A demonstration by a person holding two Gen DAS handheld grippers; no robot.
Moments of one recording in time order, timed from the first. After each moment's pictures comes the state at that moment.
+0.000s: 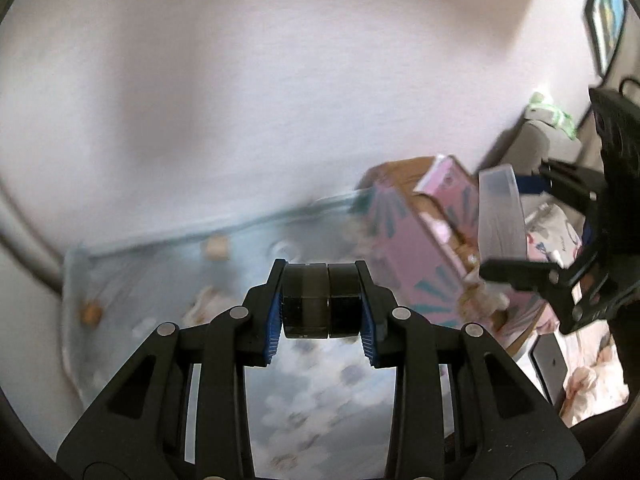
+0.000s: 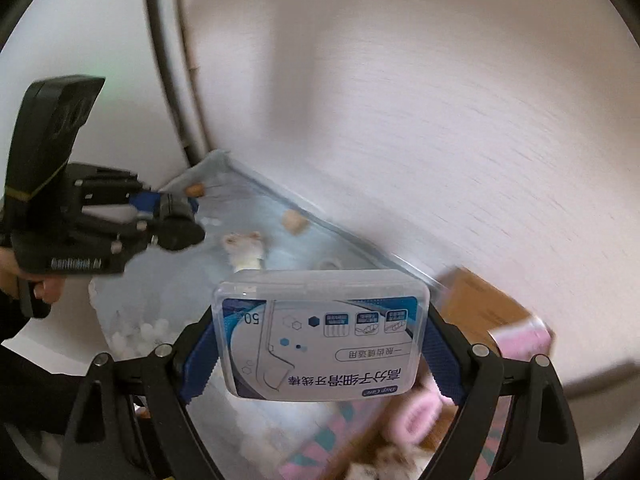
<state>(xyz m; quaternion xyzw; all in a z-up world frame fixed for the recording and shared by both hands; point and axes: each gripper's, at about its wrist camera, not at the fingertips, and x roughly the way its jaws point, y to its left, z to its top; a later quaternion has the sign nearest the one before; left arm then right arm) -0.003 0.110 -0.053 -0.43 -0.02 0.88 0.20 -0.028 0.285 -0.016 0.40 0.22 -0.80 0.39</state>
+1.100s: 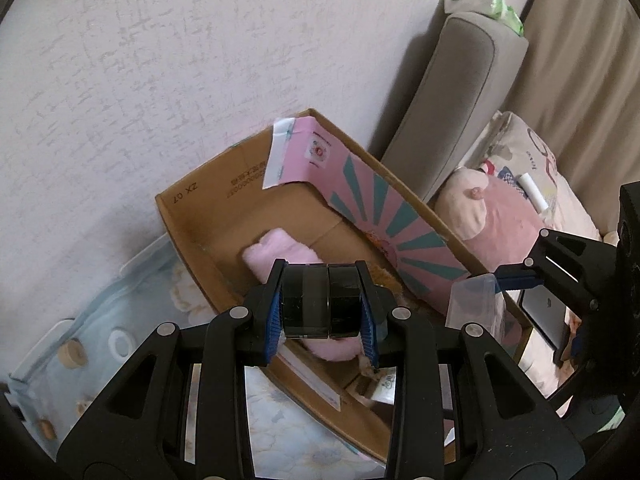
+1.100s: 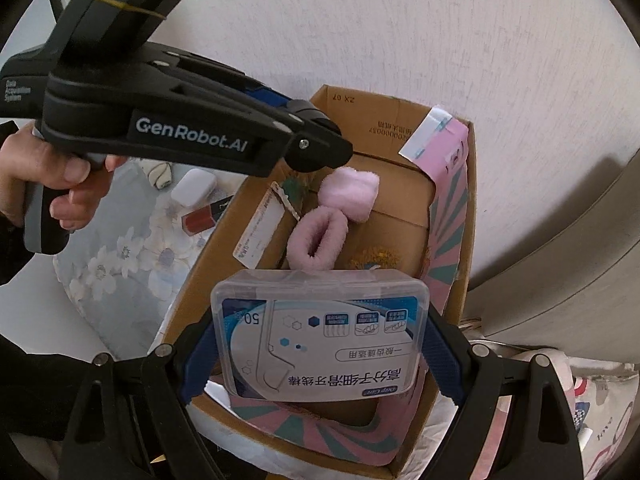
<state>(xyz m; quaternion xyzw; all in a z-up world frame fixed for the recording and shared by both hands) -0.060 0.339 -0.100 -0.49 0.10 0.80 0.32 -0.022 0.440 -0.094 0.50 0.15 -0.81 0.28</state>
